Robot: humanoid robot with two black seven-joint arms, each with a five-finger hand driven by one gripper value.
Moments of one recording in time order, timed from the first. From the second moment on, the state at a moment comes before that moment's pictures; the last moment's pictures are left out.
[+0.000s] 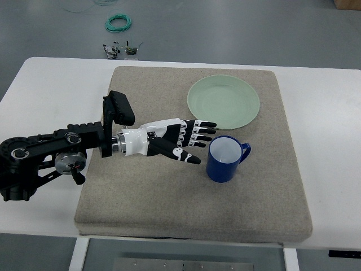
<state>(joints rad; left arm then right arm) -0.86 0.45 -0.22 -1.21 0.41 -0.41 -0.23 0.04 0.00 0.03 0.19 0.02 -0.09 0.01</state>
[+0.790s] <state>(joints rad) -0.83 0.36 -0.23 -1.16 0.57 -0.35 -0.23 0.04 0.00 0.03 0.19 0.02 -0.09 0.01</state>
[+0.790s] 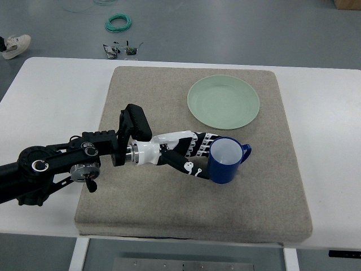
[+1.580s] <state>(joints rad) -0.81 0.28 -0.25 -1.07 0.57 -0.35 -0.32 0.04 0.00 0.03 0.19 0.02 -0.09 0.01</state>
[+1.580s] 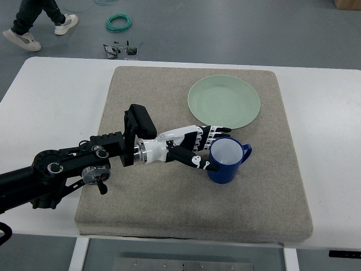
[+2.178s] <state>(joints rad) -0.81 0.20 -0.24 -1.00 0.58 -0.35 -0.32 0.04 0.00 0.03 0.19 0.02 -0.09 0.01</state>
